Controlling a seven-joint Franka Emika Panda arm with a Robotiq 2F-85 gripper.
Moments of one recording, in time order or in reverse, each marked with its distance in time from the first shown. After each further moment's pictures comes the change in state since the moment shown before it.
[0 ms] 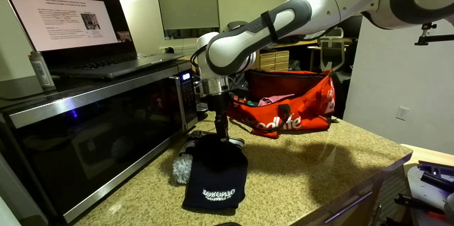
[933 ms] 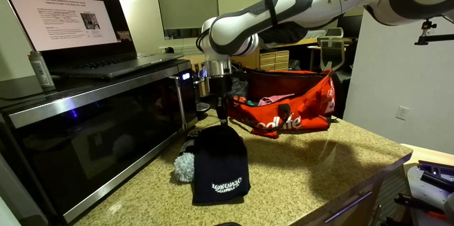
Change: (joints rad) arm -0.067 -0.032 0.012 0.057 0.041 -0.067 -0.002
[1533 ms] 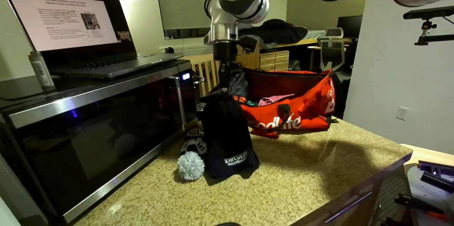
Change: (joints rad) arm -0.044 -0.155 0.002 -0.007 0.037 -0.058 -0.026
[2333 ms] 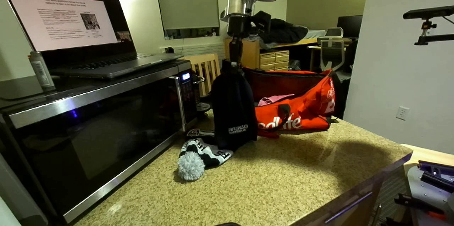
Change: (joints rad) arm -0.075 -0.156 -0.042 -0.082 0.099 0.001 0.000
